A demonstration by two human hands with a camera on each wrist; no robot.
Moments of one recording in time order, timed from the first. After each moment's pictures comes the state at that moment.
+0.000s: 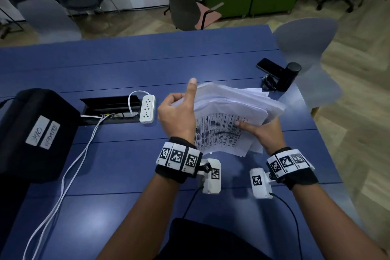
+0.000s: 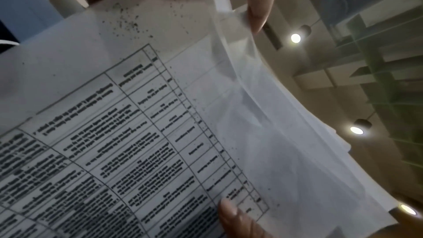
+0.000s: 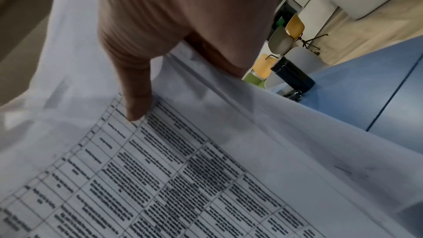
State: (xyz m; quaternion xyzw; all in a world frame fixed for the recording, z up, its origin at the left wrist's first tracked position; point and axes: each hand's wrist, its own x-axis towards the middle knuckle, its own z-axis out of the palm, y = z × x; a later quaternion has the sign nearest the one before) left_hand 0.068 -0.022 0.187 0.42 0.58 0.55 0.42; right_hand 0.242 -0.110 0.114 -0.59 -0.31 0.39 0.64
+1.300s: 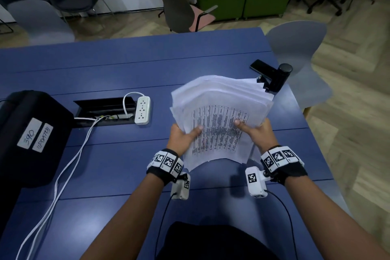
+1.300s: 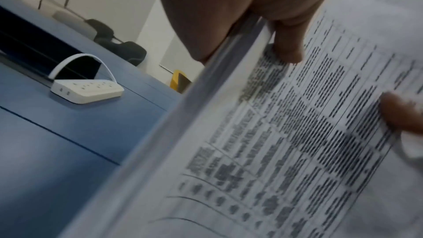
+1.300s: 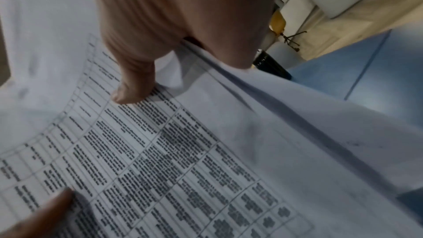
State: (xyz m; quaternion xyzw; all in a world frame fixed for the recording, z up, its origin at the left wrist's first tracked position) left_hand 0.026 -0.016 0.087 0.58 0.50 0.27 0.58; right_hand 0.245 -0.114 0.105 -0.62 -0.31 0.40 0.60
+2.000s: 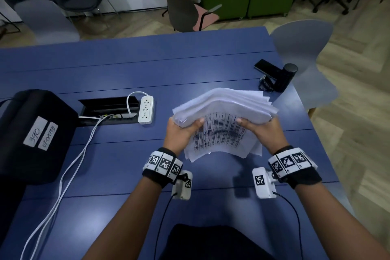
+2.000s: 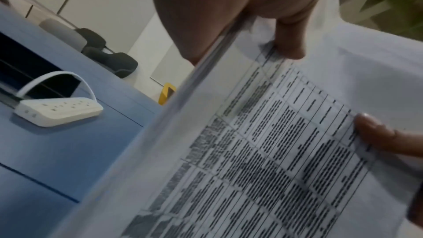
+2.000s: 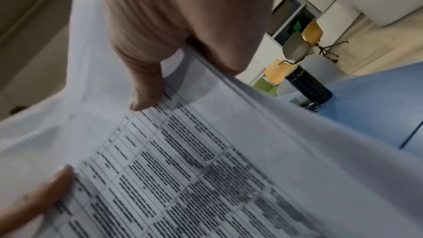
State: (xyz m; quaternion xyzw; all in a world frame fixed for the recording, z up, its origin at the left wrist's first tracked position) left_hand 0.031 -0.026 0.140 0.57 0.40 0.40 0.59; right_hand 0.244 -0.117 0.132 -0.60 -0.39 0.36 0.60
